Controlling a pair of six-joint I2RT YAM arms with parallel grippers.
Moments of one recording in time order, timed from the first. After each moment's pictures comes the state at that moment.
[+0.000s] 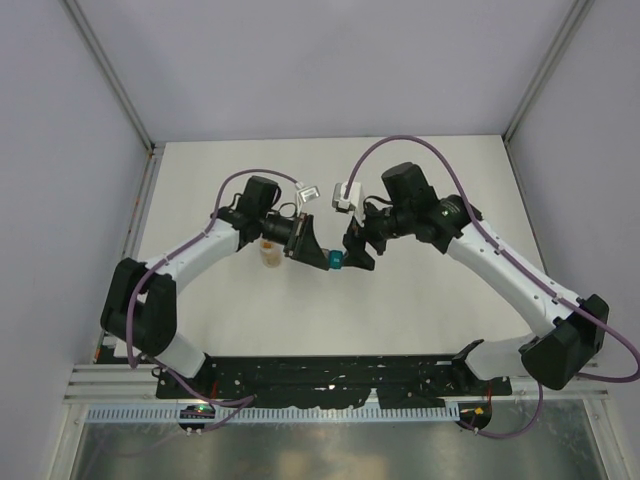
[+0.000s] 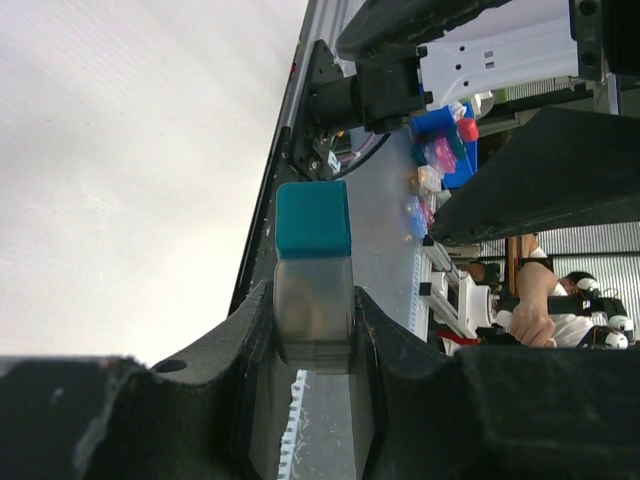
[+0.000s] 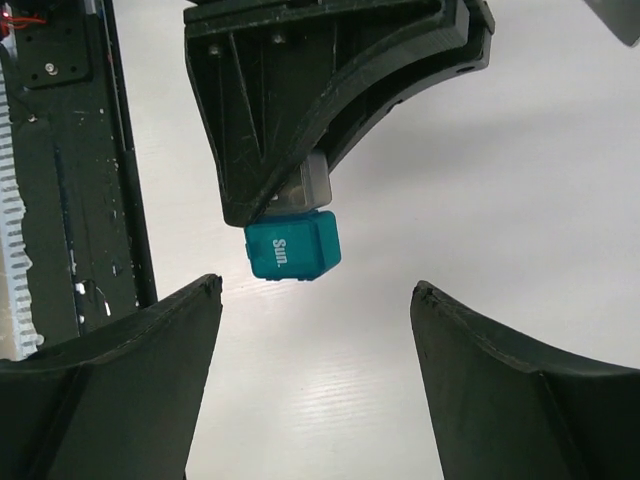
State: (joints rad) left arm -0.47 1.54 1.08 -0.32 1.18 -0.32; right arm 0.63 1.34 1.33 -0.74 -0.61 -0.48
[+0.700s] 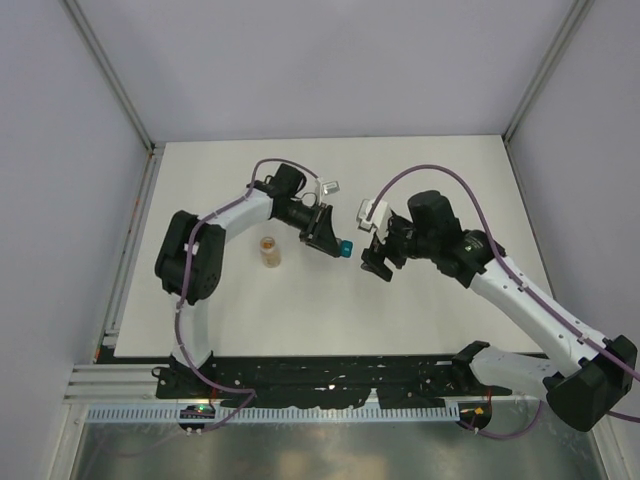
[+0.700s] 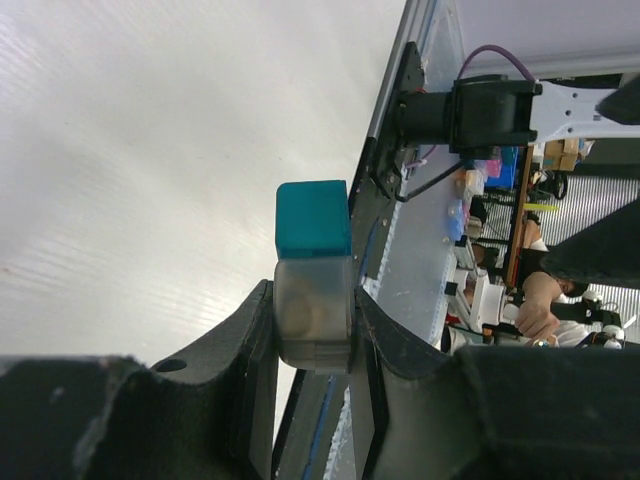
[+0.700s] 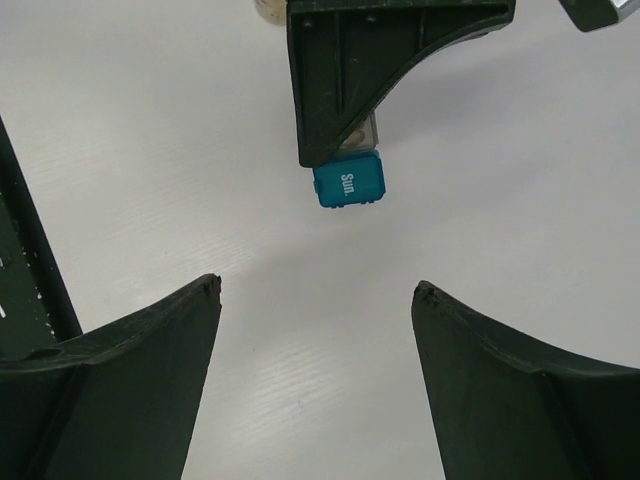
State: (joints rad) left arm -0.48 1.96 1.44 -0.58 1.11 -0.12; right arm 0.60 1.11 1.04 -0.58 -0.40 -0.48
